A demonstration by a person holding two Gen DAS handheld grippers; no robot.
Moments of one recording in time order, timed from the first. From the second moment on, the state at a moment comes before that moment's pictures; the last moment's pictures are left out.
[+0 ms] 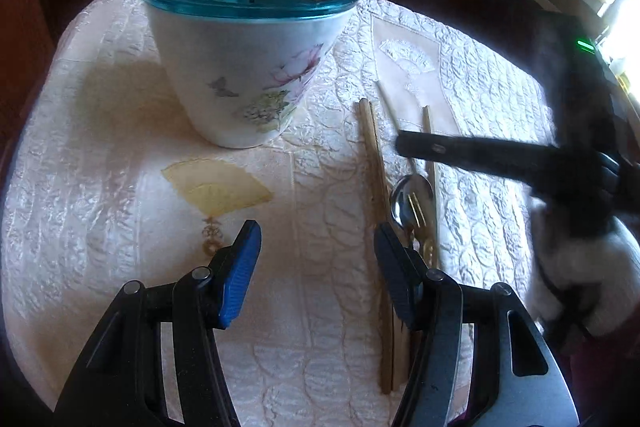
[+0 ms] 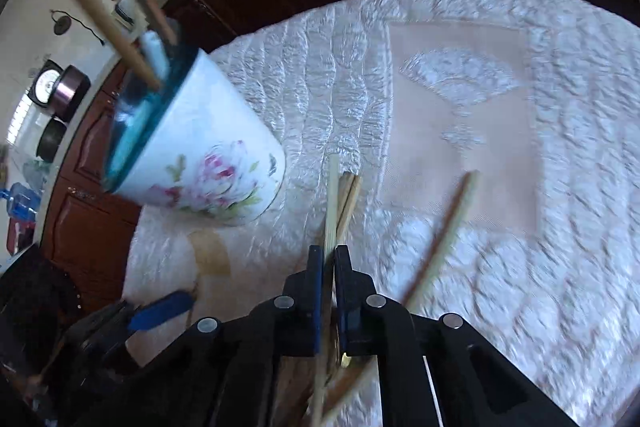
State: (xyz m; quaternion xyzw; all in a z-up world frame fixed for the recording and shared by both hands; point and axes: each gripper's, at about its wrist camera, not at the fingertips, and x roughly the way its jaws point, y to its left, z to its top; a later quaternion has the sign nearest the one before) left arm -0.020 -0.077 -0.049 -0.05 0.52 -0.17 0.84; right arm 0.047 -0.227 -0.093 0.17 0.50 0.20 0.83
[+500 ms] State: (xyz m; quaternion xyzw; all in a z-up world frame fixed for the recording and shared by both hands) left arm 0.004 -0.134 -0.067 0.02 0.52 -0.18 0.83; right arm -0.023 -0.321 -0.104 0.22 0.49 0.11 0.84
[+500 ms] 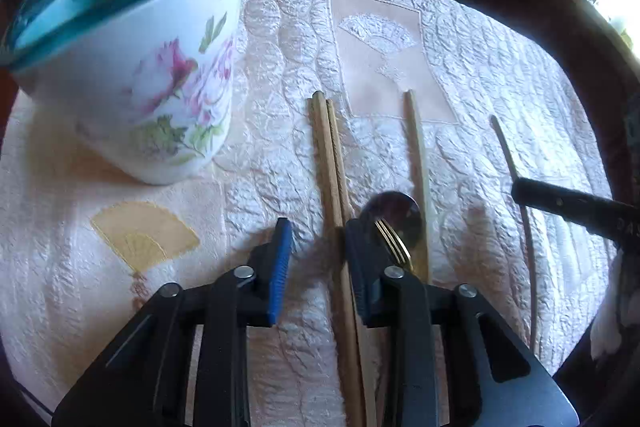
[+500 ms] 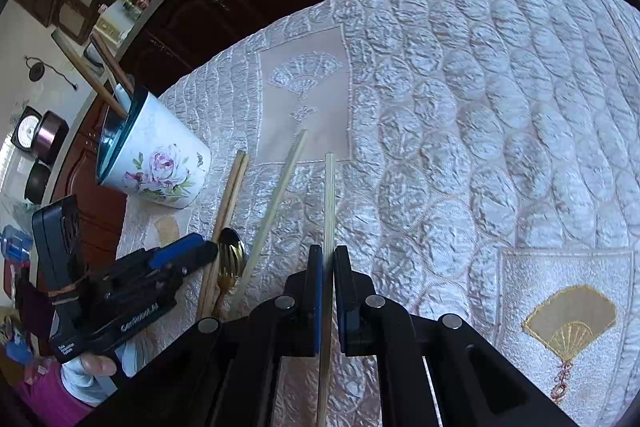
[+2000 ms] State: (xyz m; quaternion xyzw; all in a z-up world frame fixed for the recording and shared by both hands) left arm 0.008 -0.124 -0.066 0.10 0.53 -0.19 0.82; right arm 0.011 -0.253 -0.100 0.07 0.53 0.12 0.84
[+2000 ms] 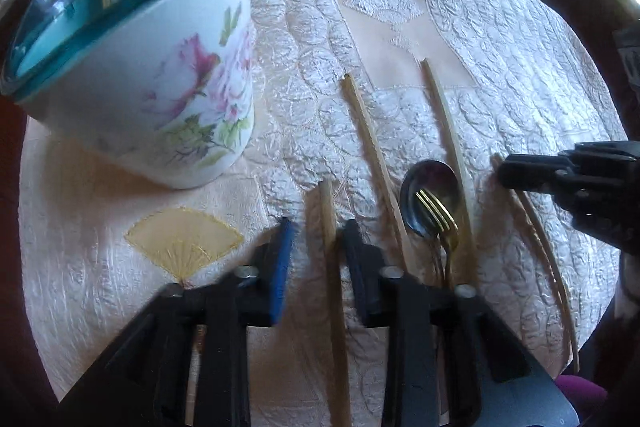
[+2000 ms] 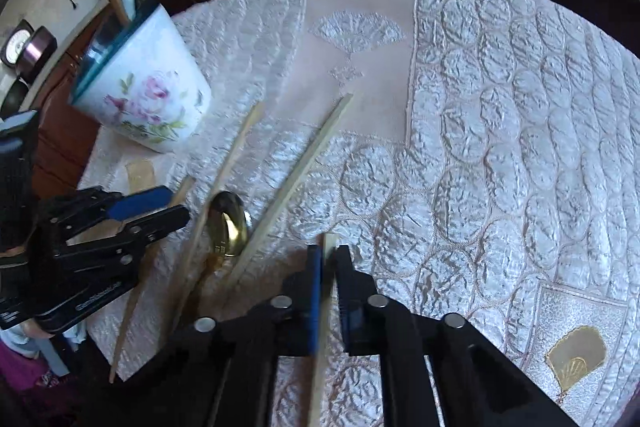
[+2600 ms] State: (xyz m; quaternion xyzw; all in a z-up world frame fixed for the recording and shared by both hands) left arm -0.035 -0.054 0.056 -0.03 0.44 -0.25 0.87; right arm -0.047 -0.247 0.037 0.09 0.39 0.19 0.90
